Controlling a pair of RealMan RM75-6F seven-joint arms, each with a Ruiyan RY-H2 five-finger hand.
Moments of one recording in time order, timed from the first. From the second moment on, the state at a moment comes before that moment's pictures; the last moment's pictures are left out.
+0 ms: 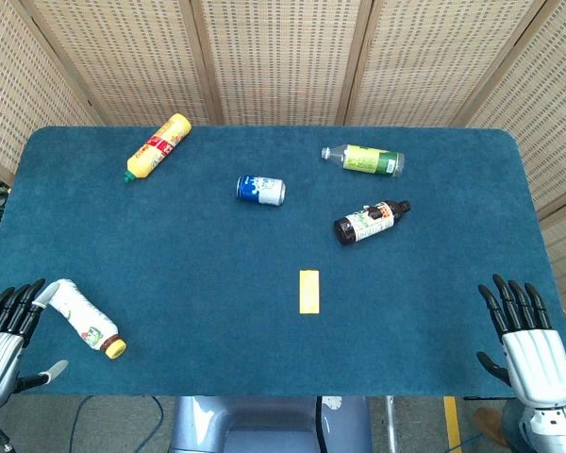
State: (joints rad) left arm 0.00 -0.99 0.06 -1.86 1.72 1.57 0.14; right arm 0.00 -1.07 0.03 -1.79 -1.69 1.60 -0.31
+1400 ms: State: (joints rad) left arm -0.10 -1.05 -0.05 -1.87 1.41 1.39 0.25; right arm 0.85 -1.41 0.25 -1.71 -0.85 0.81 -0.68
